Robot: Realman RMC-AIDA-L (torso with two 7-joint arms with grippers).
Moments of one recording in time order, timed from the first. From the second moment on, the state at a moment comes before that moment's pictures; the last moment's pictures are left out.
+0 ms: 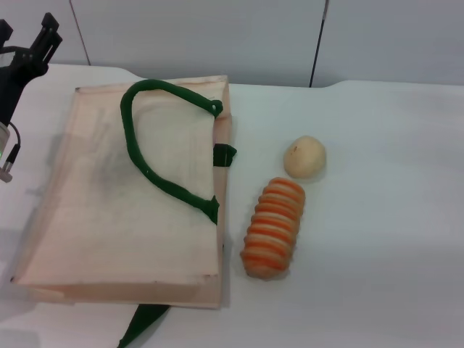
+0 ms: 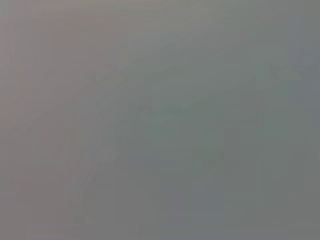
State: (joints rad) left arm -0.59 -2.03 0.07 0.03 -1.87 -1.27 2.62; right arm 0.66 2.03 0.34 -0.07 -1.64 -1.13 0.40
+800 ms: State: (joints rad) left arm -0.58 -2.03 0.06 0.03 -1.88 -1.30 2.62; right arm 0.65 2.03 0.34 -0.06 -1.63 -1.13 0.41
